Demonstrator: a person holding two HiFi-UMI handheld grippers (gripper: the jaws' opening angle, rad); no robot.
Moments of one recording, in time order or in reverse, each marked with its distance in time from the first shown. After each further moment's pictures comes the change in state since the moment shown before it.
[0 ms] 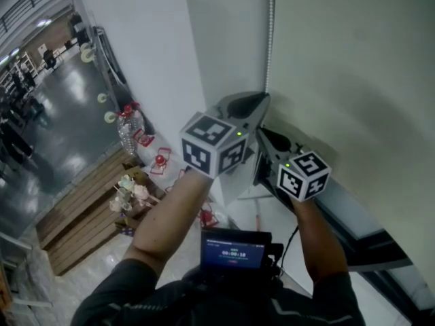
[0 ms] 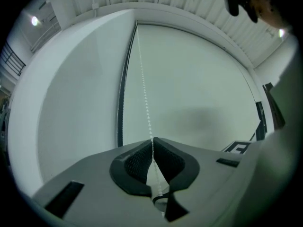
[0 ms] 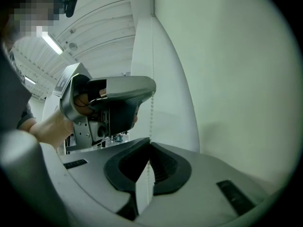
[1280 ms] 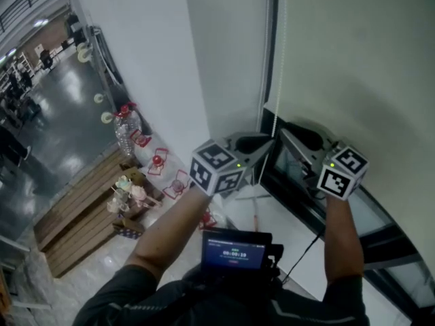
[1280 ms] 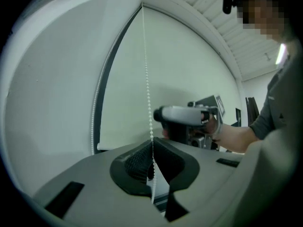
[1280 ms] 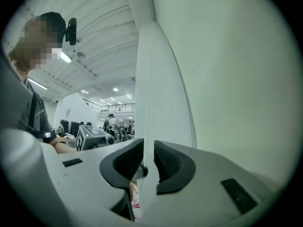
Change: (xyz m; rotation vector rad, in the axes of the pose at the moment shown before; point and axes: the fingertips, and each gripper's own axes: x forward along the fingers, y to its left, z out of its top) left arm -0.005 -0.047 -0.103 -0.097 0.149 -0.241; right arm -0.057 -0.020 0.042 0.001 -0.013 0.152
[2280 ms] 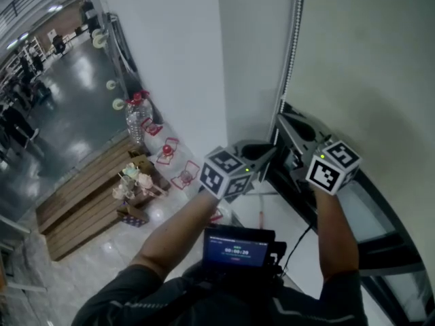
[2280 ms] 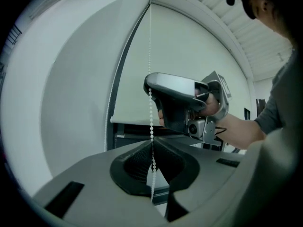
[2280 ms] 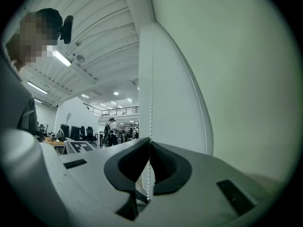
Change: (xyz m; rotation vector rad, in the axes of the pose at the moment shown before) left arm -0.016 0.008 -0.045 -0.085 0.054 0.099; right arm 0.048 0.018 0.005 0.027 -0.045 0.020
